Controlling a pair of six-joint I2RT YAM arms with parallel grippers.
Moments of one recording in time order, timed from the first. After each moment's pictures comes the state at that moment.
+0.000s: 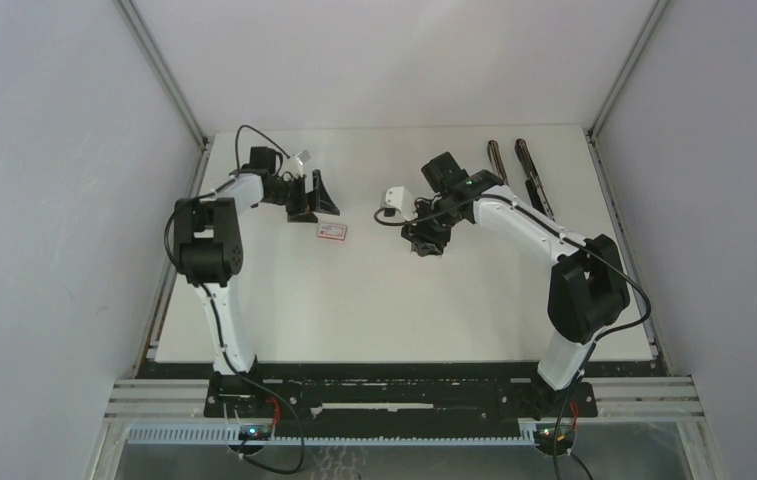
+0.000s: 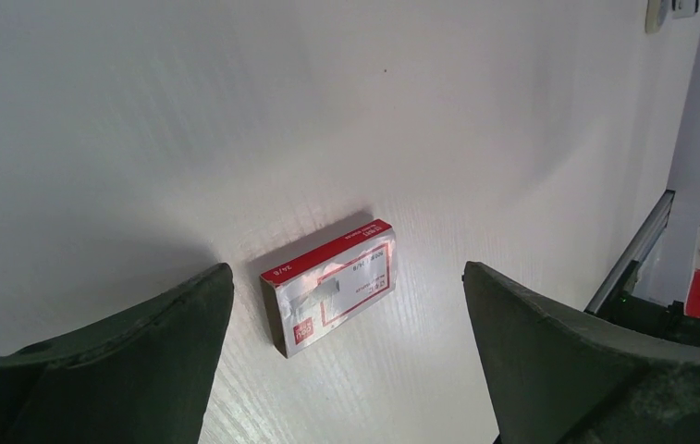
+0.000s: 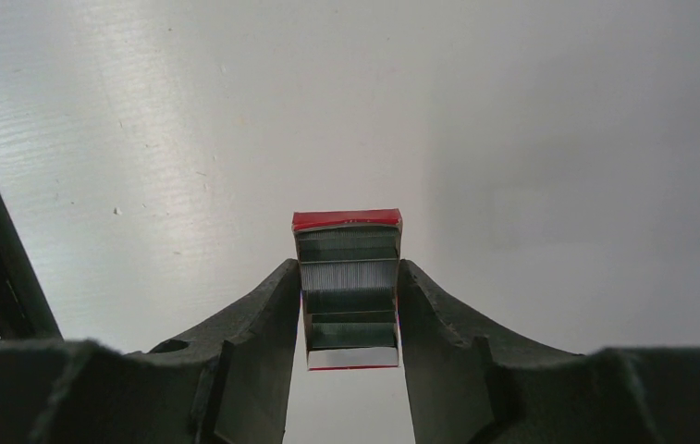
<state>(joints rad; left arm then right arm) -0.02 2.14 1.53 -0.50 0.77 -0.11 0.56 1.75 1.46 -0.88 -0.41 -0.77</state>
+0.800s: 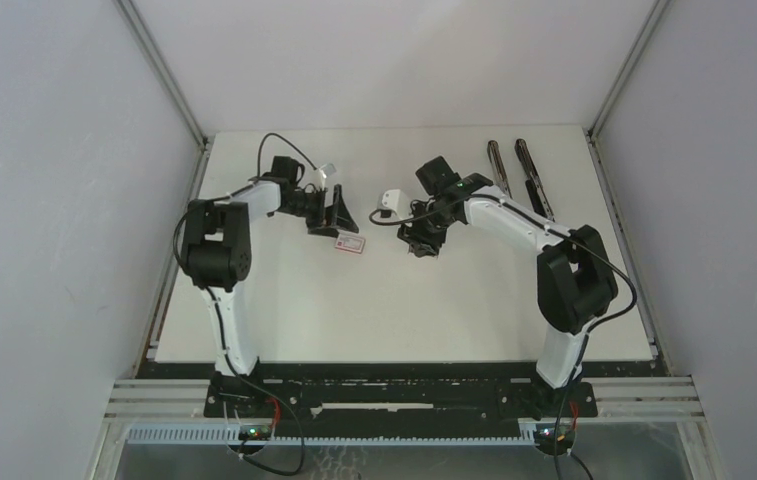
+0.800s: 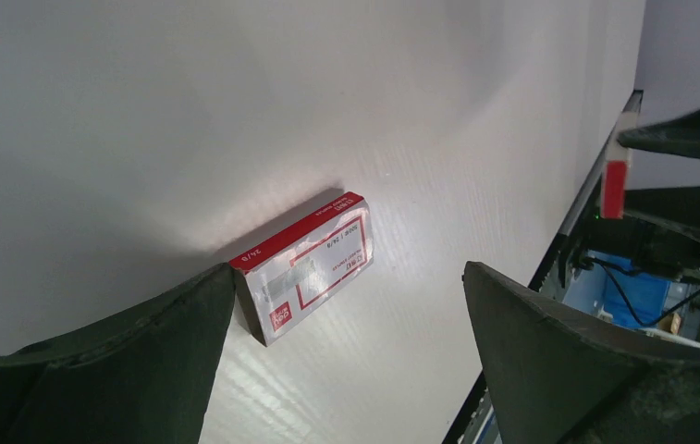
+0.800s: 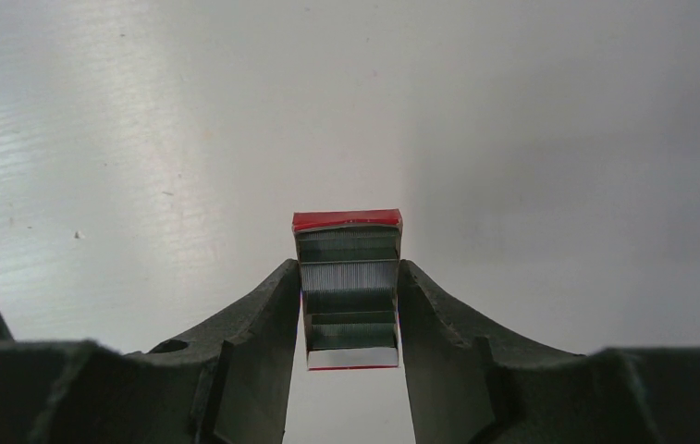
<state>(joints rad) -0.11 2.11 1.44 -0.51 0.87 -0.06 0.56 1.80 1.45 -0.81 -0.40 -0.74</state>
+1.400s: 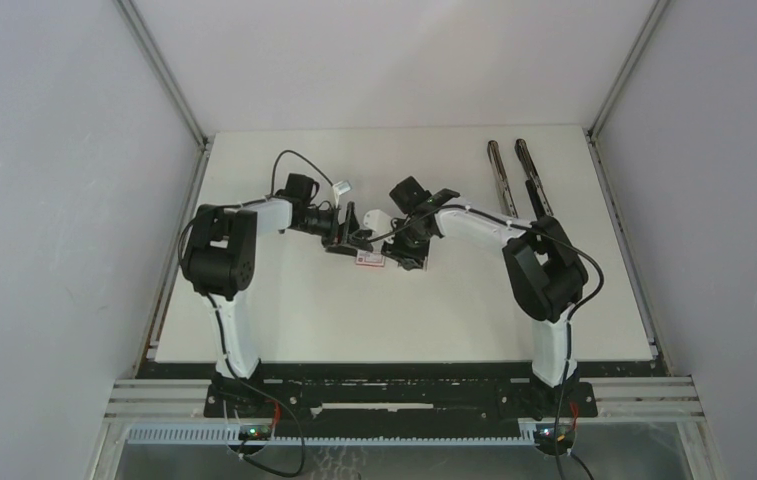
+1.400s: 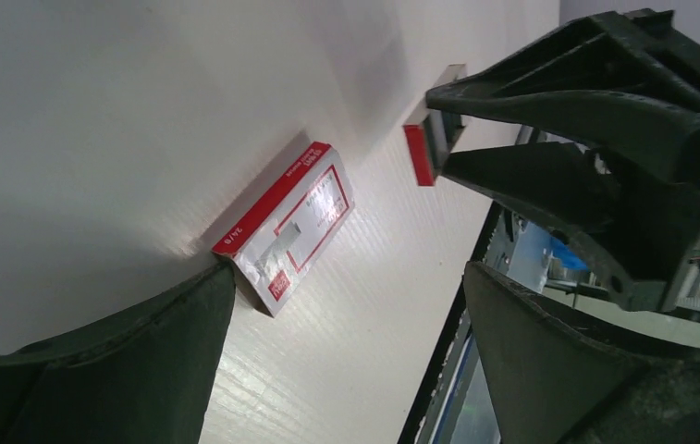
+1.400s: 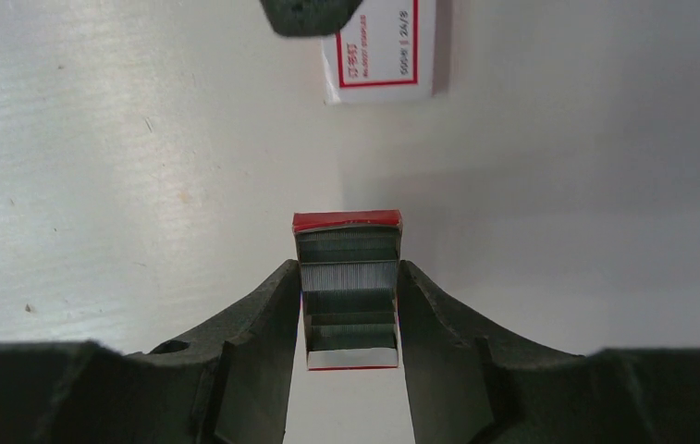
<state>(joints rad) -0.21 2.04 1.25 -0.36 1.01 -0.12 0.65 1.95 1.45 -0.72 -0.28 -0.71</state>
